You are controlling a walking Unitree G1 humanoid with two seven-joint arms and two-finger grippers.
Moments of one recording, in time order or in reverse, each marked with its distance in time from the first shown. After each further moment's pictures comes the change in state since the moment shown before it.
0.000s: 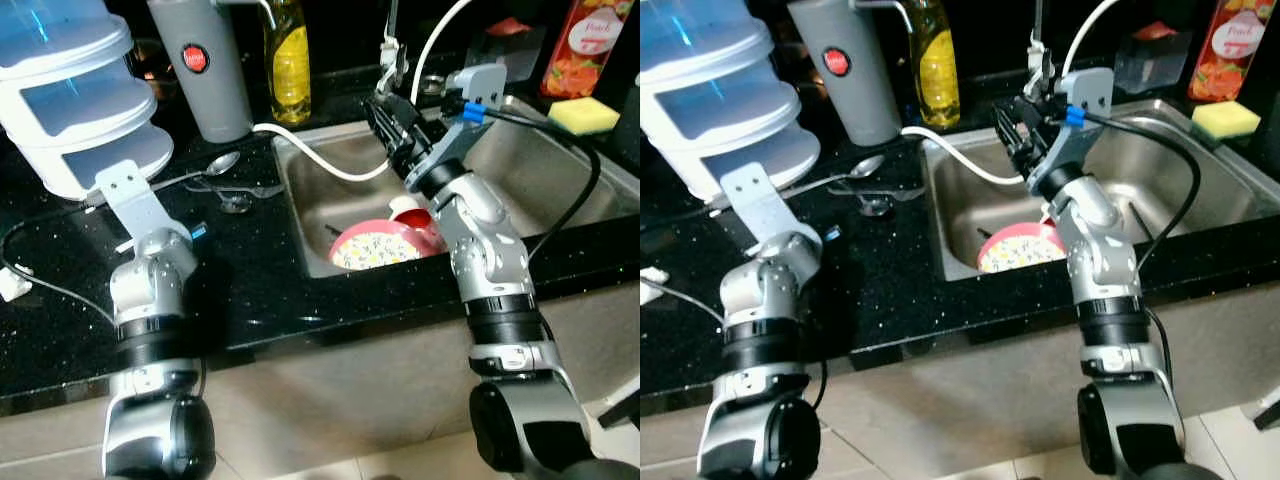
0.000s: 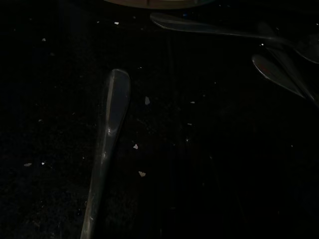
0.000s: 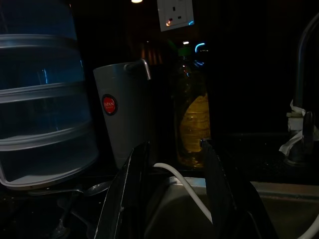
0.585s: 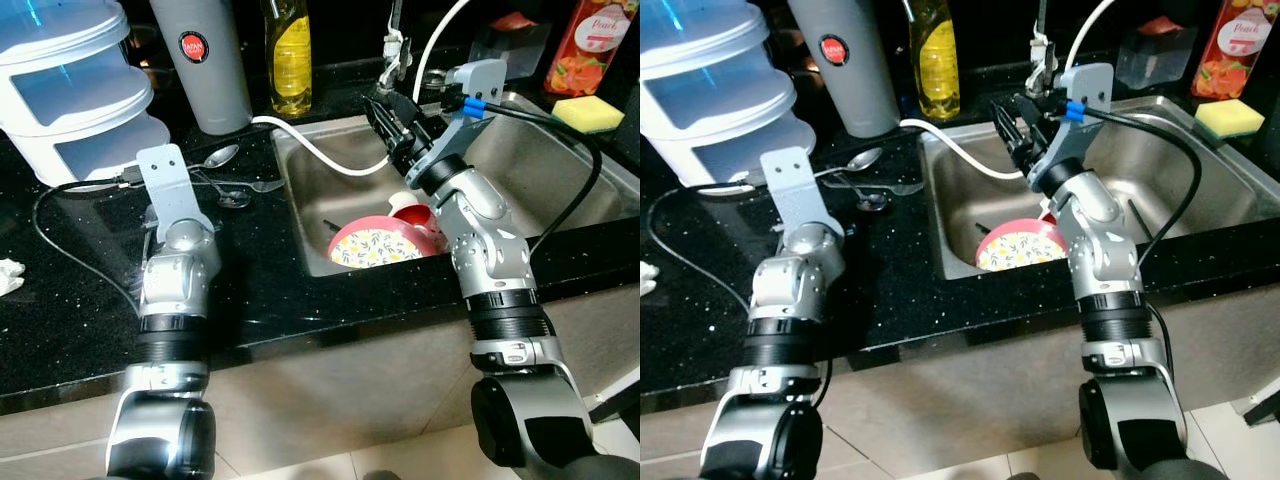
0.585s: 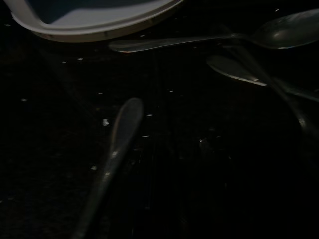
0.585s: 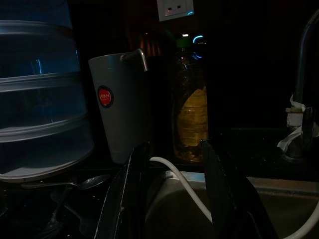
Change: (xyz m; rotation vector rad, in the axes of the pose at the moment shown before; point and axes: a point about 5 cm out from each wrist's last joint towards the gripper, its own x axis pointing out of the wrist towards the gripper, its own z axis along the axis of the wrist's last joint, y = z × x) left arm -0.006 -0.020 0.005 0.244 -0.159 0.017; right arm 0.003 -0.002 0.002 -0.007 0.004 0.005
